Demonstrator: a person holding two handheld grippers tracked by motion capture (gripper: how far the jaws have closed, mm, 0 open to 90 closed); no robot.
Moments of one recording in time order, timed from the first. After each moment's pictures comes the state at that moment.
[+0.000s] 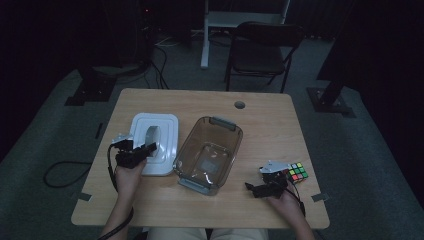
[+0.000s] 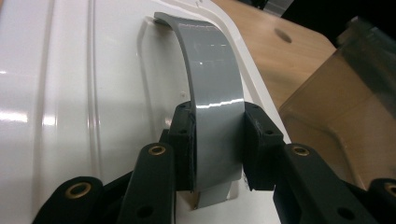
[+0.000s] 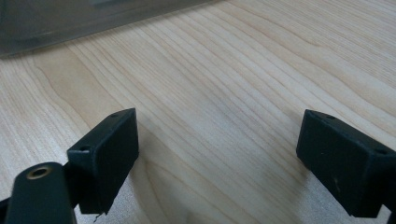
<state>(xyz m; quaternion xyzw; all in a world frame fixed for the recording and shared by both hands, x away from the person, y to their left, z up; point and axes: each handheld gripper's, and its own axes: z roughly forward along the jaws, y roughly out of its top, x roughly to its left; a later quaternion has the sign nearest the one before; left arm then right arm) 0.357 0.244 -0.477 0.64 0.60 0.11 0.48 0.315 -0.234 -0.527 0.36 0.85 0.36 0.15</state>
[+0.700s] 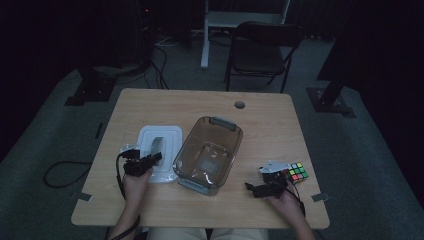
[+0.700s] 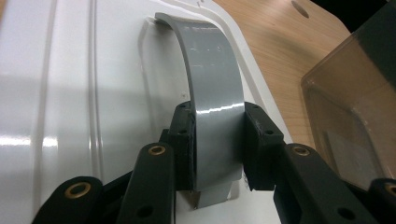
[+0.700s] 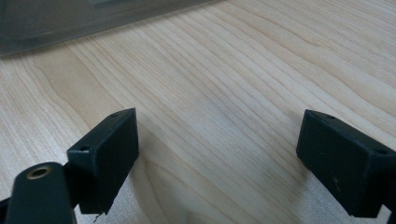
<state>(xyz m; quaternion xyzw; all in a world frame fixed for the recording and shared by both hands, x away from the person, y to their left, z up) 0.355 0.235 -0.522 0.63 0.61 0.09 0.47 0.315 -0.234 -0.527 0.36 0.85 0.36 0.15</state>
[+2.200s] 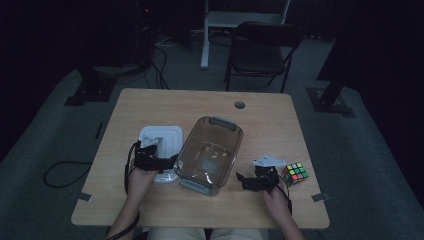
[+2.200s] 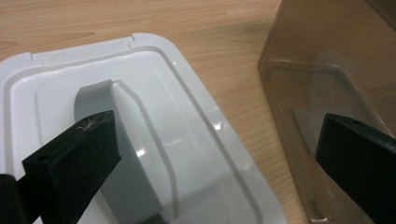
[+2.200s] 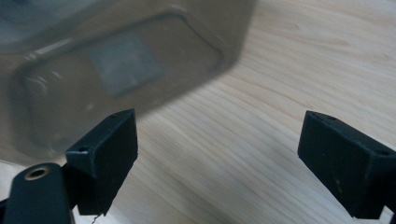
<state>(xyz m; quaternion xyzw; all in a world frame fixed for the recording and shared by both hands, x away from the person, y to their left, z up) 0.352 0.188 -0.471 0.75 0.49 0.17 0.40 0.314 -0.199 -0.500 0.41 0.80 0.40 0.19</state>
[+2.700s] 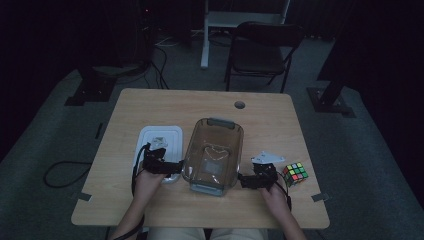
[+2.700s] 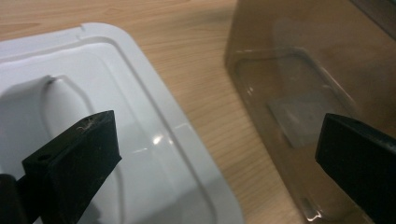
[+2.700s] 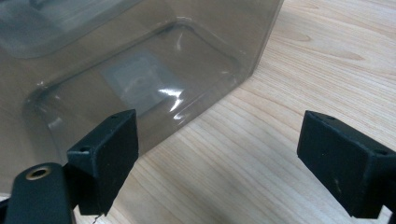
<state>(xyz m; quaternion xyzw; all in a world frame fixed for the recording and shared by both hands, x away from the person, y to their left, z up) 0.345 0.164 -0.474 0.77 0.47 0.14 0.41 0.321 -0.196 -0.493 0.40 0.81 0.41 0.17</state>
